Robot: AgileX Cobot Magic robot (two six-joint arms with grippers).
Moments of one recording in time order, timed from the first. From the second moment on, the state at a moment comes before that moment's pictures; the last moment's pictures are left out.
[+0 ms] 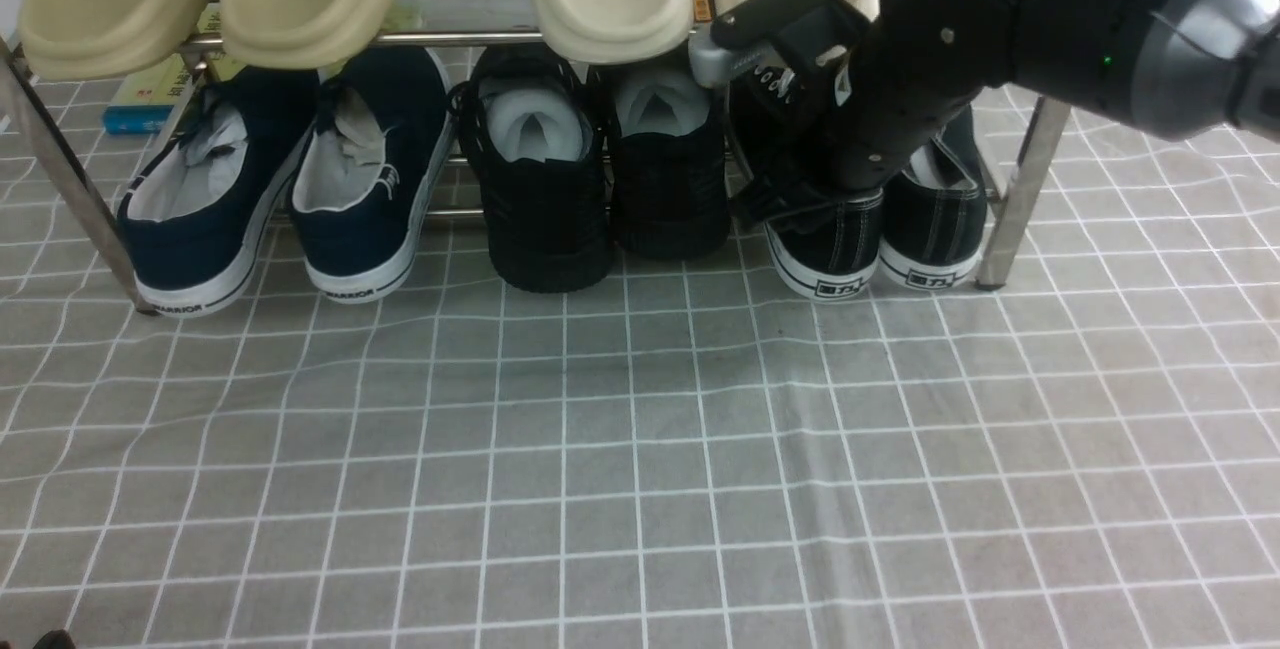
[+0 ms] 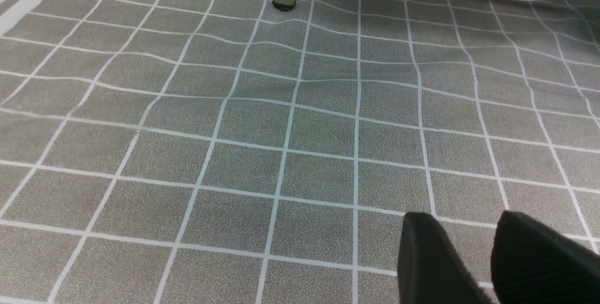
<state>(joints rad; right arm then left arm) 0.53 1.96 -1.70 -0.09 0.80 -0.01 0.00 -0.01 0.02 0.15 0.40 -0.25</state>
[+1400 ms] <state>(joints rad) 0.72 1.57 -1.67 0.21 1.27 -0.04 0.00 -0.01 0.02 0.15 0.40 -0.25</state>
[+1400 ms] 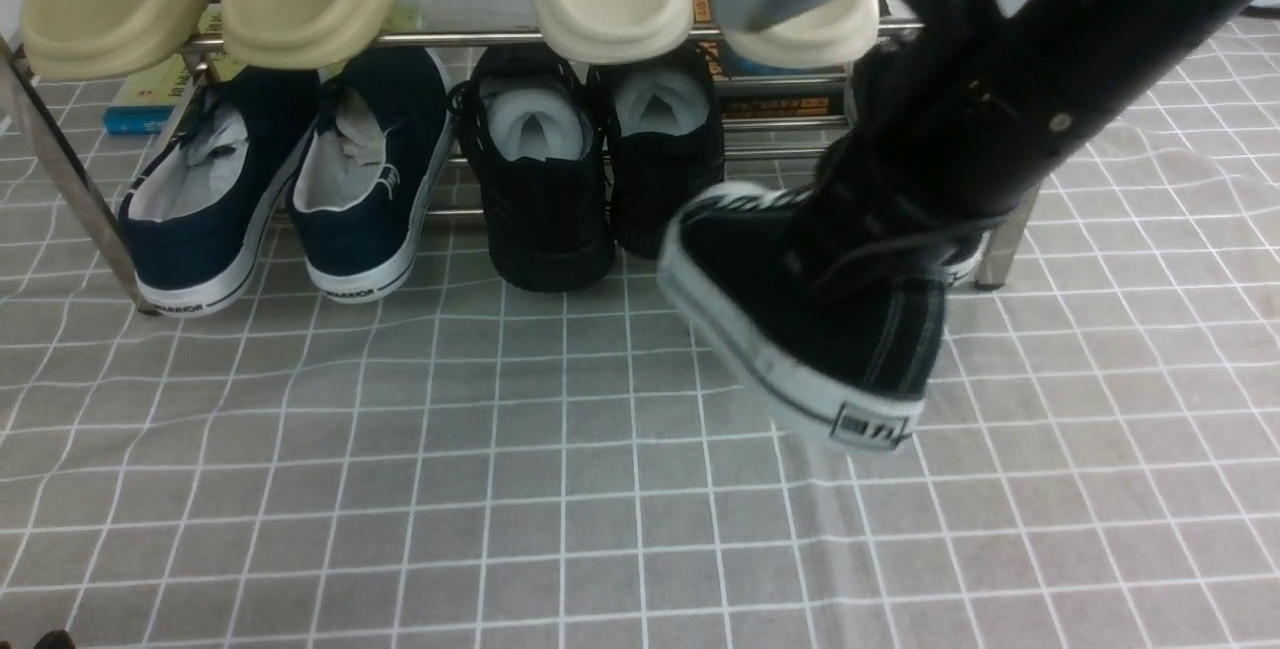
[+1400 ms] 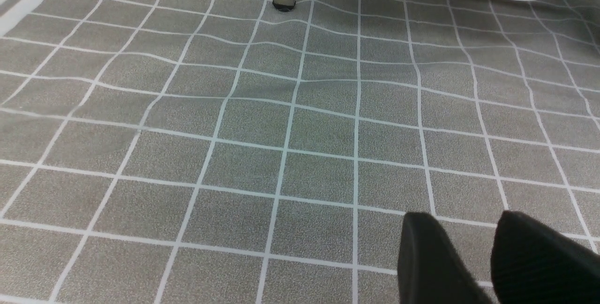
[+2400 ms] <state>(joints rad) 0.78 1.60 -1.49 -0.08 1.25 0.19 0.00 -0.01 0.02 0.15 0.40 -0.25</state>
